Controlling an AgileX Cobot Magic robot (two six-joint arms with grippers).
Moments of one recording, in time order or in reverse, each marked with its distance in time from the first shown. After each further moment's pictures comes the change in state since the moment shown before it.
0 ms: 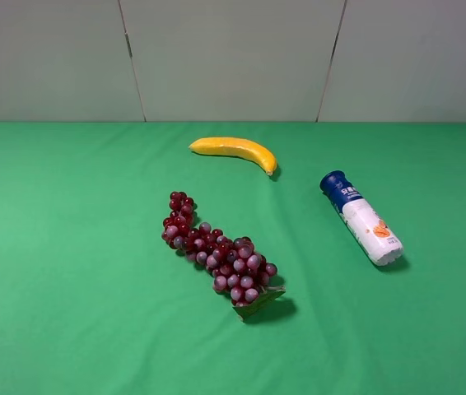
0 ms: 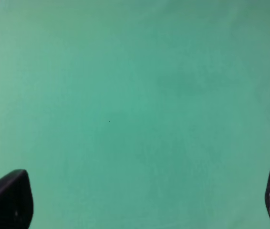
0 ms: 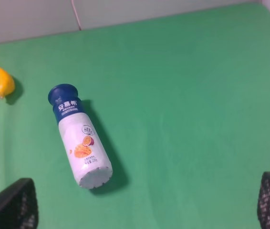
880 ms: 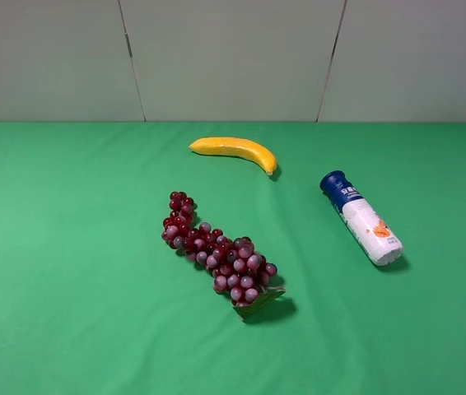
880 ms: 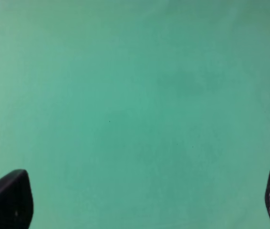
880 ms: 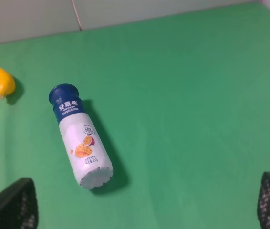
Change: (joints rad) left arm 0.000 0.000 0.000 0.000 0.000 0.000; right arm 0.000 0.000 0.000 0.001 0.001 0.000
